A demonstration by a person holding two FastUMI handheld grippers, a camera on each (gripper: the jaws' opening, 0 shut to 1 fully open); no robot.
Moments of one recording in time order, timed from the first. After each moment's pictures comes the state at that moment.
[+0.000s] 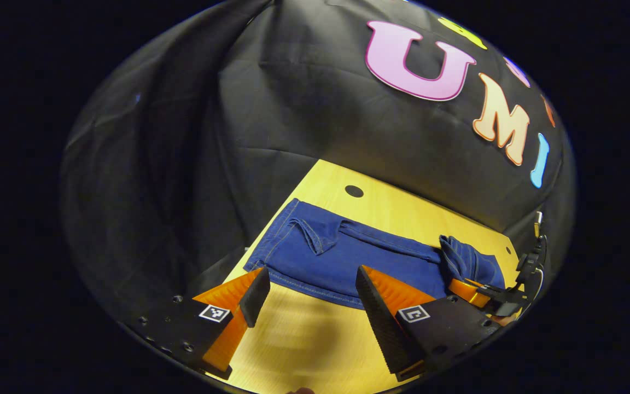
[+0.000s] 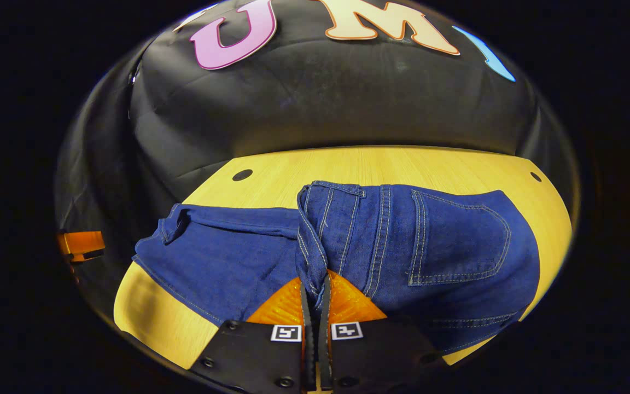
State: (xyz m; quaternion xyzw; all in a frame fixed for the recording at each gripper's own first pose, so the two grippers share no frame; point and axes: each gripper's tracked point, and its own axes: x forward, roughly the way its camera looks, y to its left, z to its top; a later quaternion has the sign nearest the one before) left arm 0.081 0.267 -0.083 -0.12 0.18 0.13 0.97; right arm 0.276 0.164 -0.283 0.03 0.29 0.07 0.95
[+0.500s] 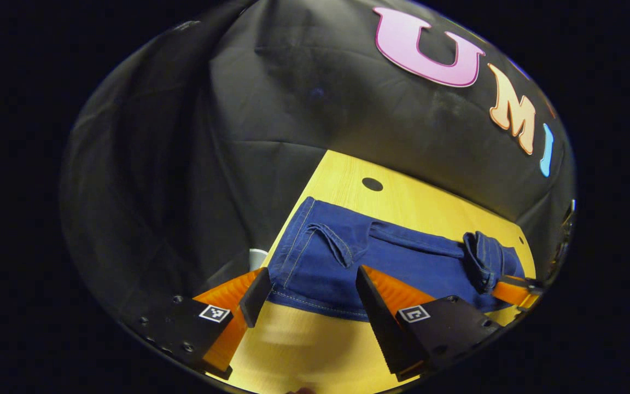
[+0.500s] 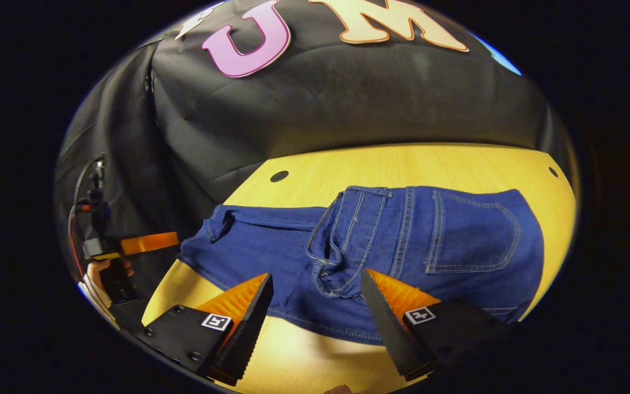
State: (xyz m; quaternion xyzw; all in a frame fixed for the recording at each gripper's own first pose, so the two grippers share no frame) left arm 0.130 0.316 -0.116 -0.10 0.21 0.11 0.97; right arm 0.234 0.181 -0.230 0.08 0.29 0.15 0.94
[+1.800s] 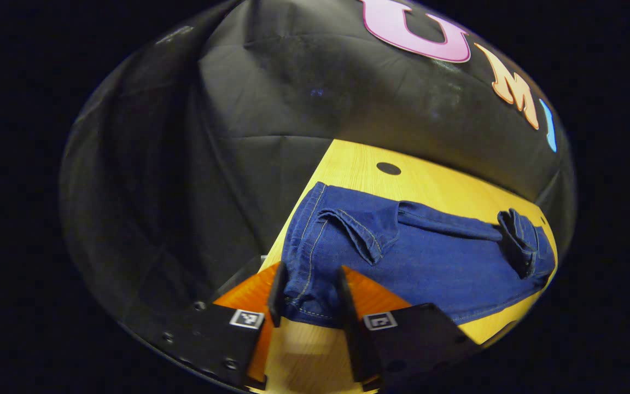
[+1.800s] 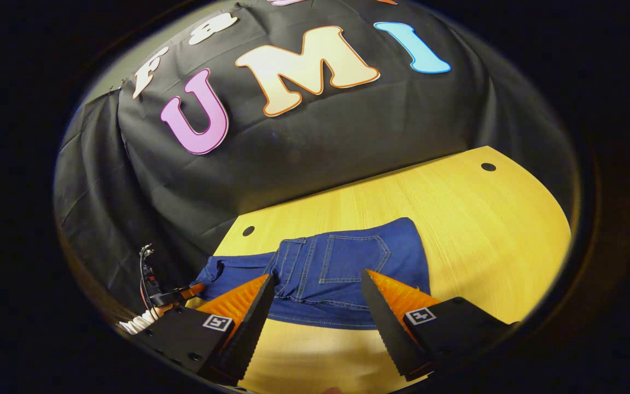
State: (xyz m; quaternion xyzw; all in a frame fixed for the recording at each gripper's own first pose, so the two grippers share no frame) left arm 0.158 0.324 -0.154 -0.07 0.20 0.13 0.97; right arm 0.182 0.030 -0.122 0.16 0.24 0.05 0.96
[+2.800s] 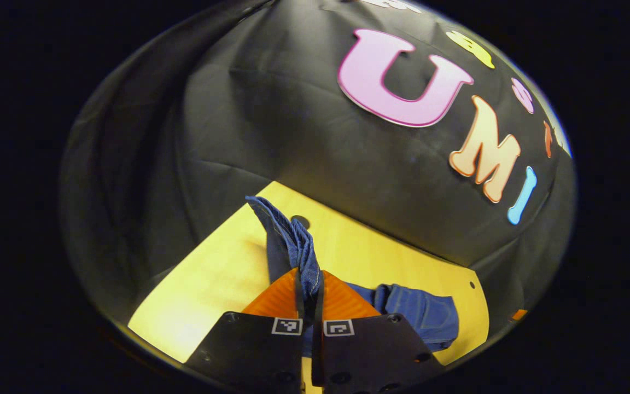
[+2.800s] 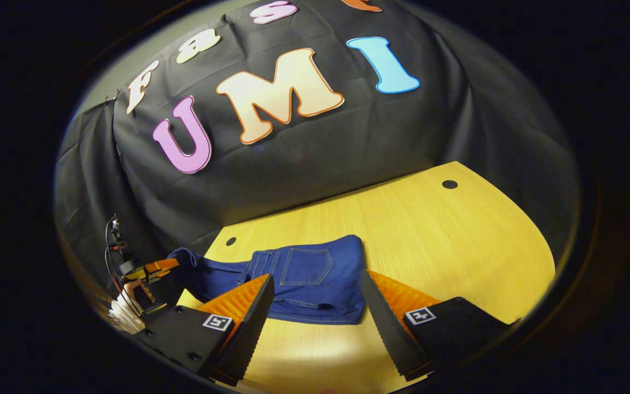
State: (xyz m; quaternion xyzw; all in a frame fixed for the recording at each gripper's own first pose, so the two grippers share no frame) left arm 0.170 0.153 0.006 -0.18 0.12 0.05 0.97; right arm 0.140 -0.082 -0.073 0.16 0.21 0.02 0.96
